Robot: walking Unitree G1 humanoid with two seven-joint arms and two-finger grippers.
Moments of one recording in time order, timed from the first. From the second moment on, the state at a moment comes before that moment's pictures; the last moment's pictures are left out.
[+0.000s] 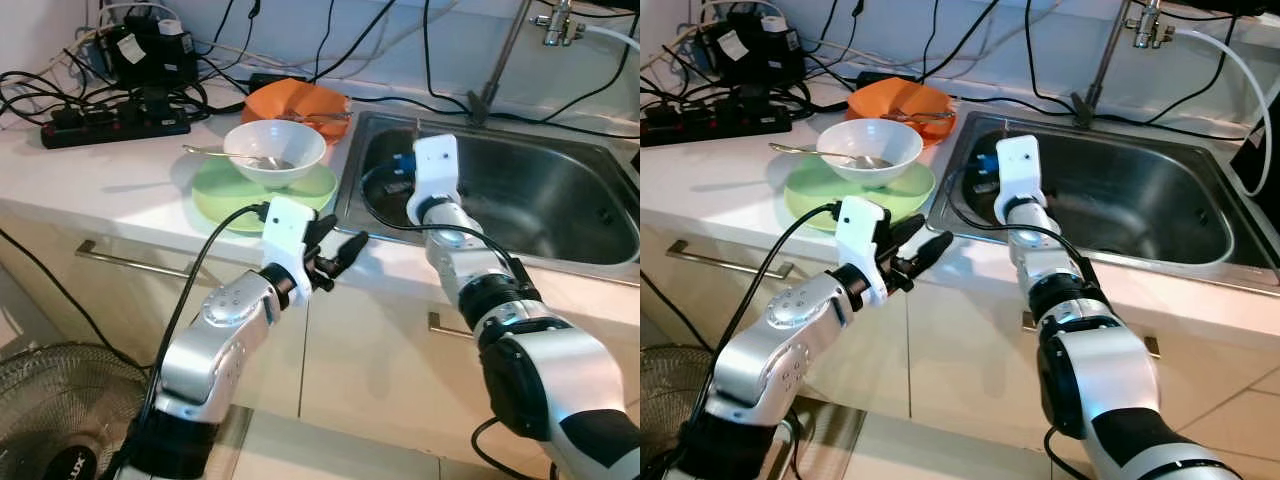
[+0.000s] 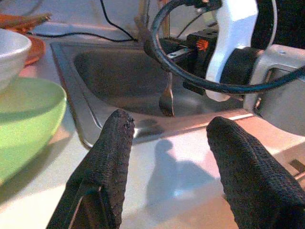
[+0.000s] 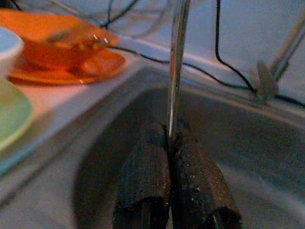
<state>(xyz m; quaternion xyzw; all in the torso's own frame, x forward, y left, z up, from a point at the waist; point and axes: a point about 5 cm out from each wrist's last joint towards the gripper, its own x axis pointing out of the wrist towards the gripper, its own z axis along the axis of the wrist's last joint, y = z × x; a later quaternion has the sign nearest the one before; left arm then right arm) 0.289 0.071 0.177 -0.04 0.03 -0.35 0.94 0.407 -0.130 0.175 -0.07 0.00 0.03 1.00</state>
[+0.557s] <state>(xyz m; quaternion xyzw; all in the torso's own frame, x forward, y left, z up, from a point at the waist) 0.275 0.073 0.166 -0.03 0.08 -0.36 0.93 0.402 -0.135 0.158 -0.06 0.03 0.02 1.00</state>
